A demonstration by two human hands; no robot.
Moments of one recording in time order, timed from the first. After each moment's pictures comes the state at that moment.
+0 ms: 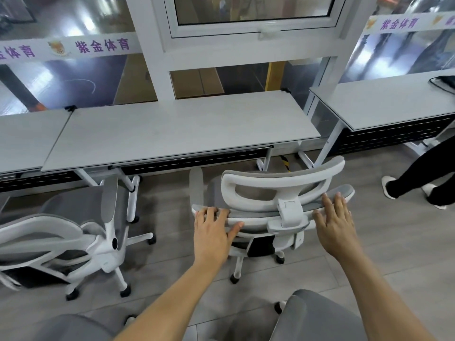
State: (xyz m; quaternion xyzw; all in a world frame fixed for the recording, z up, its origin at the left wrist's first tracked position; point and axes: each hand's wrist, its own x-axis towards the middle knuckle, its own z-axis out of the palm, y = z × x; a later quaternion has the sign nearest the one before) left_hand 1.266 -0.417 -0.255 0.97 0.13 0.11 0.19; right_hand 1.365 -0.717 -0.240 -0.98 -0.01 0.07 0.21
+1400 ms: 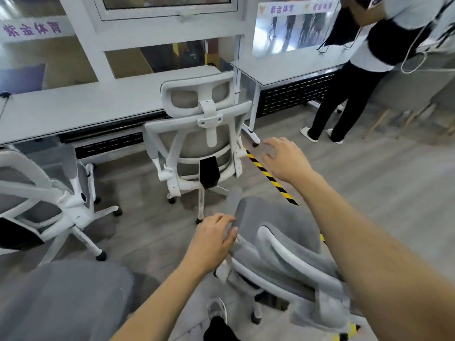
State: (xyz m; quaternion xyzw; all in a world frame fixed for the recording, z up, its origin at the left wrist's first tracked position) left_hand 0.865 -0.591 -0.221 0.94 -0.12 -0.04 0.31; right_hand 1.012 -0.806 -0.112 -0.98 -0.06 -0.04 0.19
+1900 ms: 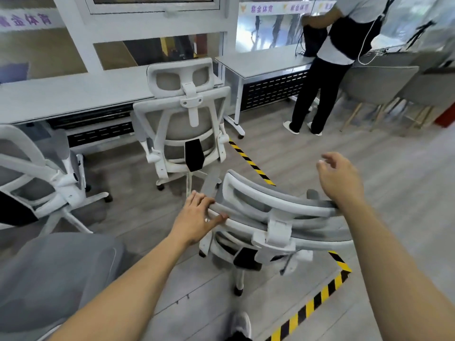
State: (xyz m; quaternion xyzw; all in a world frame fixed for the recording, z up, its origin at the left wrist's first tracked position) left_hand 0.770 -0.612 -0.246 0.95 -0.12 -0.05 0.29; right_hand 0.796 -0.968 -0.117 -0.92 0.16 -0.15 0.32
